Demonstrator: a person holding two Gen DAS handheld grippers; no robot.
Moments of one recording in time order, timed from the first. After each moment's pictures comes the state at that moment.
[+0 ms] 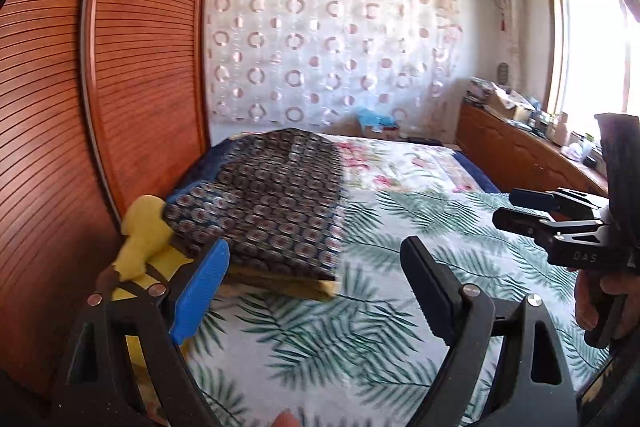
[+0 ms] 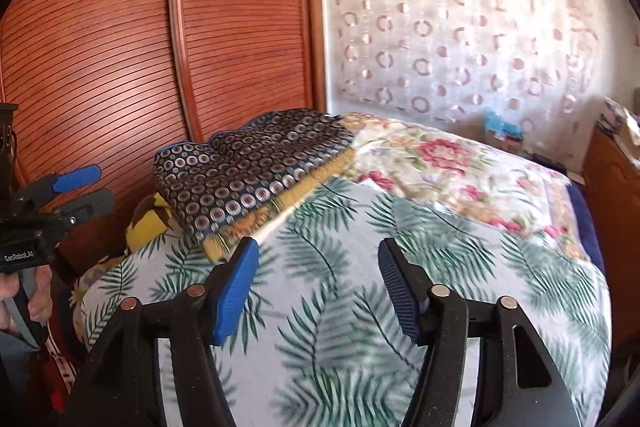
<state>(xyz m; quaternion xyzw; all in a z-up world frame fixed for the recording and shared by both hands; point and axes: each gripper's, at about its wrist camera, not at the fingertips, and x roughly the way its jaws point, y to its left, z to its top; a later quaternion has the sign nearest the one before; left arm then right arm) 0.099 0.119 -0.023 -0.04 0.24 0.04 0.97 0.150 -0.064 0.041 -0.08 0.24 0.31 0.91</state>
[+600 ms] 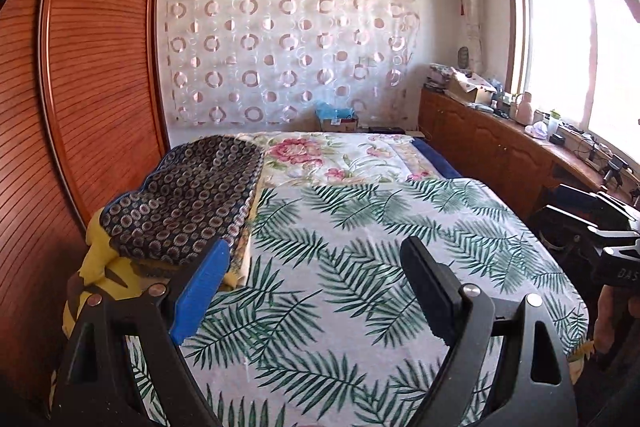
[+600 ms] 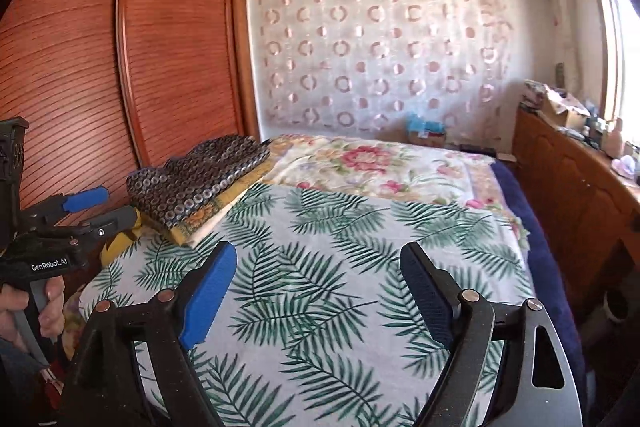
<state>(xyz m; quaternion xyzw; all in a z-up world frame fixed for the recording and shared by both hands) 0.088 0.024 0.004 -0.01 0.24 -0.01 0.97 0.019 -0.154 0.070 -0.03 0.20 0.20 0.96</state>
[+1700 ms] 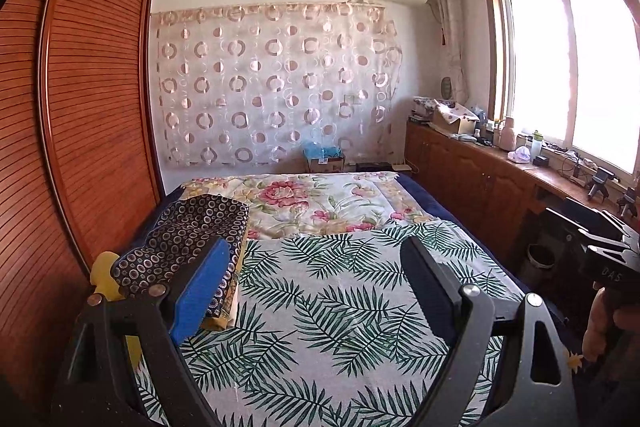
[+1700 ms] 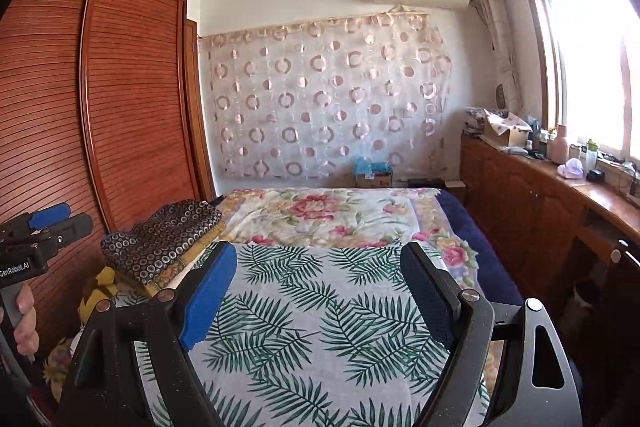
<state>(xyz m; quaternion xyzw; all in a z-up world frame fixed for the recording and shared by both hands) 0.057 -0.003 0.069 0.00 0.18 -0.03 0.98 -0.047 -0.171 0.092 0.01 0.13 0.12 0.98</state>
